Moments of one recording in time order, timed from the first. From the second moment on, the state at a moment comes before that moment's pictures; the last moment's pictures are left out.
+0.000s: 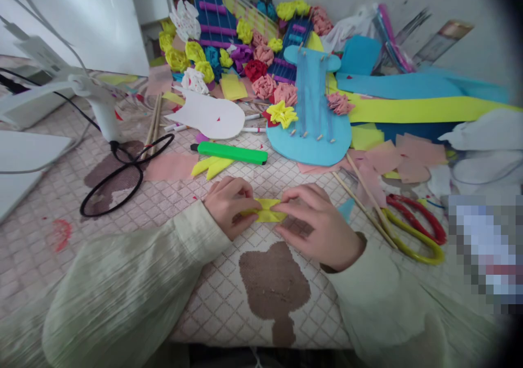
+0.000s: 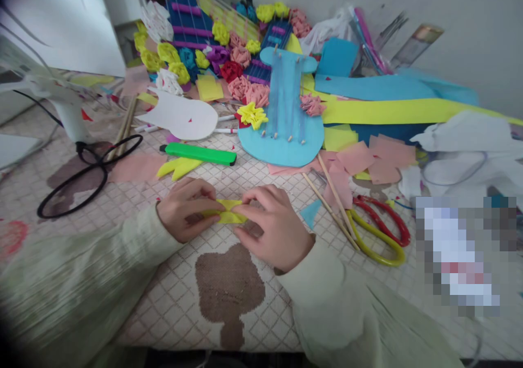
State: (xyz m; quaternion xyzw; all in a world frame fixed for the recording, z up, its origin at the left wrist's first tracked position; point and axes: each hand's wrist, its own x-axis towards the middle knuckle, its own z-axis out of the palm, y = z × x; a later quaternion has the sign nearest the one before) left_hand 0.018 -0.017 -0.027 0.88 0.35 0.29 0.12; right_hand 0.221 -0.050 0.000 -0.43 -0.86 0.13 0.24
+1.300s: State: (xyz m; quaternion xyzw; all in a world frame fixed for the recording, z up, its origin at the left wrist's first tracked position) left_hand 0.016 -0.013 -0.028 0.87 0.36 0.30 0.16; right_hand 0.206 -0.043 -0.003 -0.52 -0.80 0.16 0.23
